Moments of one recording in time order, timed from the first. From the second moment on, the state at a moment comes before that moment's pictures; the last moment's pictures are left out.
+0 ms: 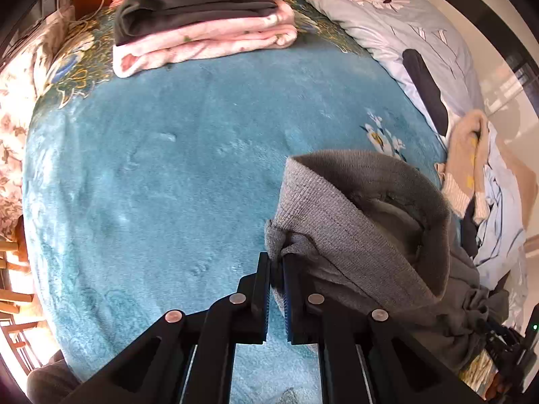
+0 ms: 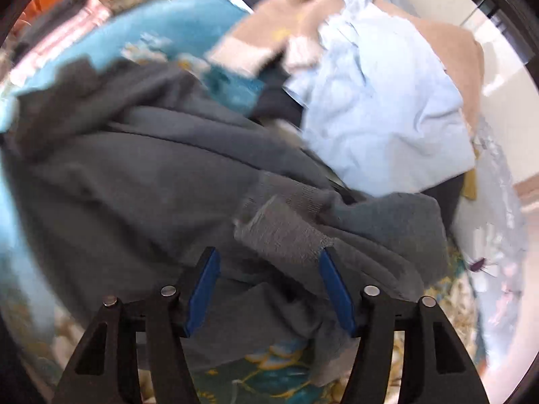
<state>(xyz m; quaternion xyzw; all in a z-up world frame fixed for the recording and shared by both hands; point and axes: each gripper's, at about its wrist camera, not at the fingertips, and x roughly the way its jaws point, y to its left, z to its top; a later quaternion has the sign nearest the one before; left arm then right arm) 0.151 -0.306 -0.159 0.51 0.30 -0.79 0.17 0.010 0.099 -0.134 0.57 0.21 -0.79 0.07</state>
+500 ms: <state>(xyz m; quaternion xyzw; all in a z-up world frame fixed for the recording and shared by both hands) 0.168 -0.310 -0.170 0.51 0.35 -0.77 0.16 -0.017 0.322 -0.006 0.44 0.02 -0.86 -0.24</state>
